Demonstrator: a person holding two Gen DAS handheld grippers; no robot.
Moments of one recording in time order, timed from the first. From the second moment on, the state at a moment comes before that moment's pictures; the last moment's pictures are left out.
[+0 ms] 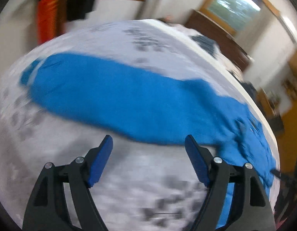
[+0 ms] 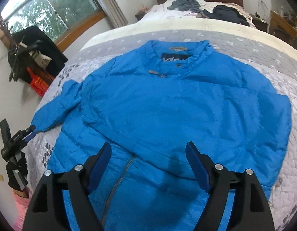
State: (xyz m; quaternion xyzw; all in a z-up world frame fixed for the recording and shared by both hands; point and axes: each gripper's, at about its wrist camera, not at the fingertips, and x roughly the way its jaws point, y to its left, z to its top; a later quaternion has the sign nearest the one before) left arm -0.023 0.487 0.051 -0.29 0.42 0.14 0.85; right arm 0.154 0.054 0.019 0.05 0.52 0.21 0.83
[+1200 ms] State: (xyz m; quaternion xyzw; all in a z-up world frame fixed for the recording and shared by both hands) left arm -0.009 0.590 0.051 -0.39 0.31 0.20 0.84; right arm 0.165 0.048 -0.002 0.06 0.52 0.18 0.83
